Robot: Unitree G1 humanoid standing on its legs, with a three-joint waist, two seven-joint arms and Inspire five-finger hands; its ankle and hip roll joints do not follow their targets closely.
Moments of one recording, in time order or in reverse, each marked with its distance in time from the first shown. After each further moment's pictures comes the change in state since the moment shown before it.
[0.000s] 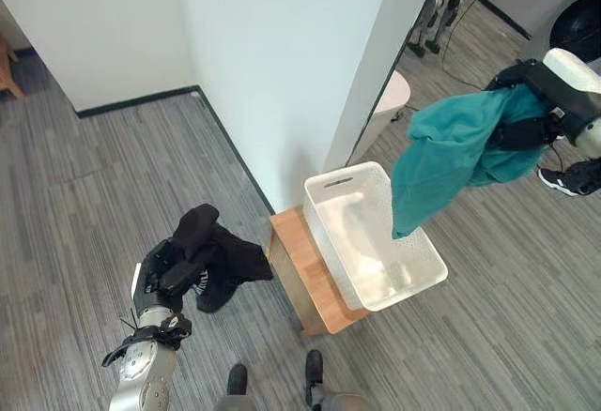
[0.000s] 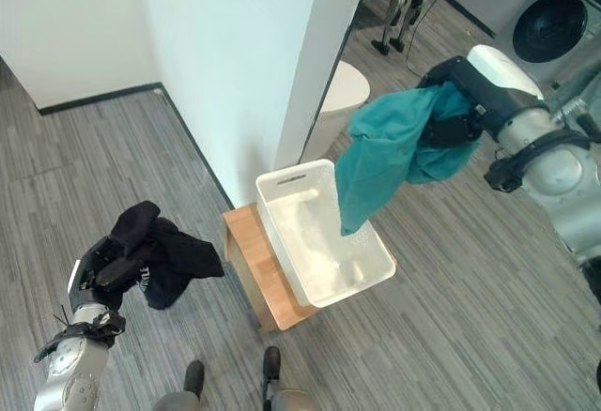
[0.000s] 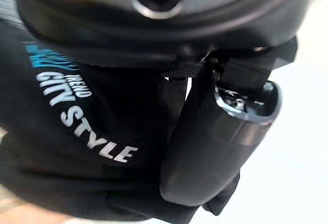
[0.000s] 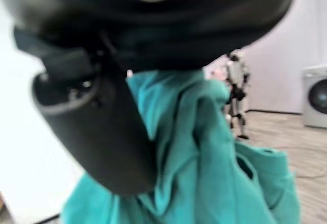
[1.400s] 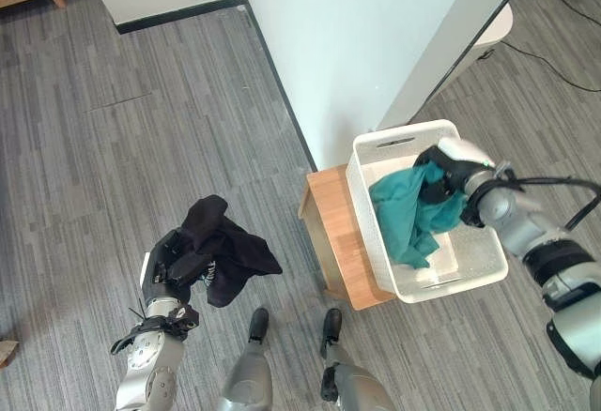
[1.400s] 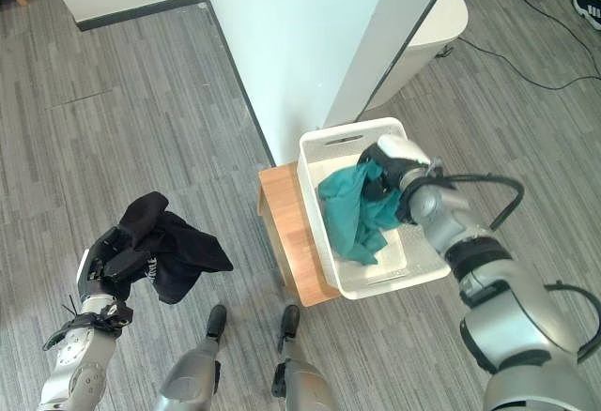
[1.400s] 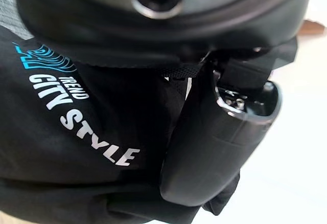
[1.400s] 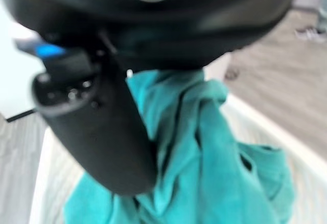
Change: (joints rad) left arm -0.051 0.006 -0.008 0.006 -0.029 0.000 0.011; right arm -0.288 0.505 0.261 0.592 -0.350 0.094 -0.019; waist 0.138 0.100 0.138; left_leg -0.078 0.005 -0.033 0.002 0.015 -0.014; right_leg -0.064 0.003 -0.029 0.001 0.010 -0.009
